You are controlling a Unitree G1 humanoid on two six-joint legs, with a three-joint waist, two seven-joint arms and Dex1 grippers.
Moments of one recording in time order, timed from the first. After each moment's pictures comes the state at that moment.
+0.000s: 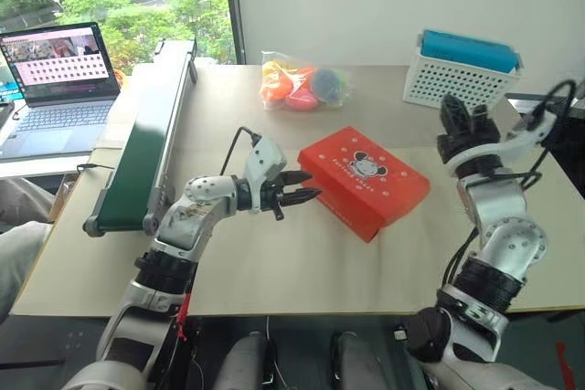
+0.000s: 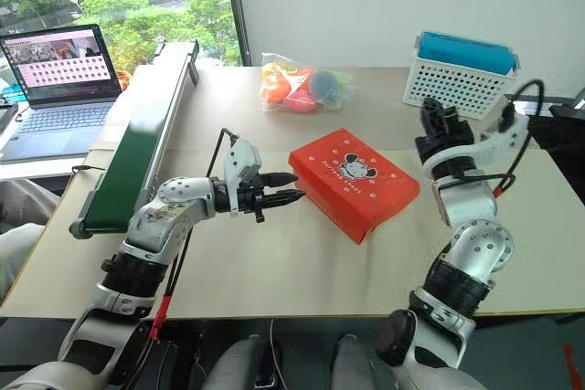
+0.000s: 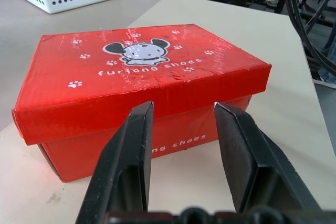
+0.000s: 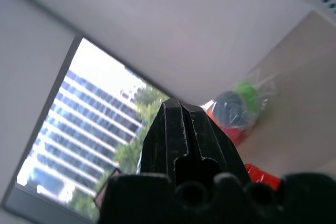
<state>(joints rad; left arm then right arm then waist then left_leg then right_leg) -0.63 0.36 -0.19 0.05 -0.31 0.46 -0.91 -0.61 -0.23 -0.56 -0.19 1.00 0.82 0.05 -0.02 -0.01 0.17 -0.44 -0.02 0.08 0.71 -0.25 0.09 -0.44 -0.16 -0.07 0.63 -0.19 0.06</state>
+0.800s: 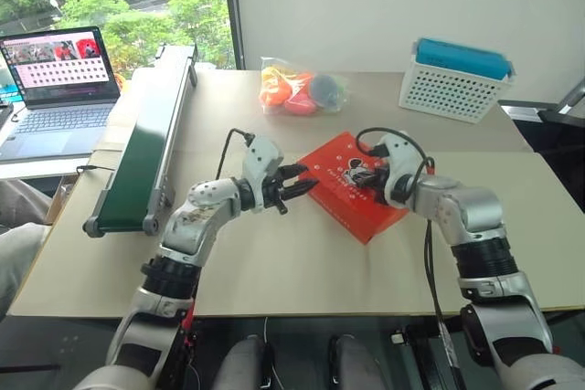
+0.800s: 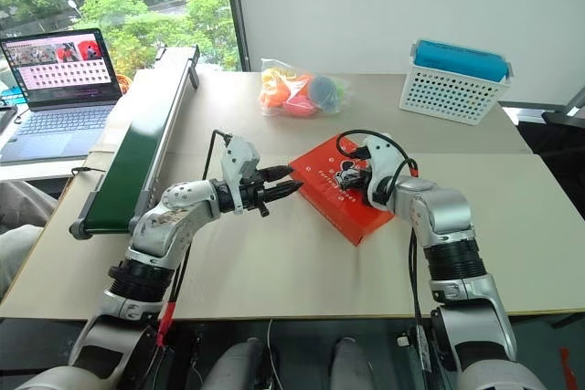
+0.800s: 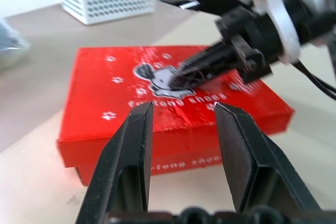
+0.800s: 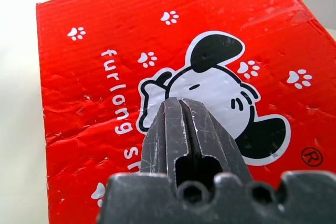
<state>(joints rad) -0.58 0.27 -0.11 0.03 -0.31 0.46 -0.70 -0.69 -0.45 0.04 0.14 0.44 0.96 0.29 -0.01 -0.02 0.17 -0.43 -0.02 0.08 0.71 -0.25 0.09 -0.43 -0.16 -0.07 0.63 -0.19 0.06</state>
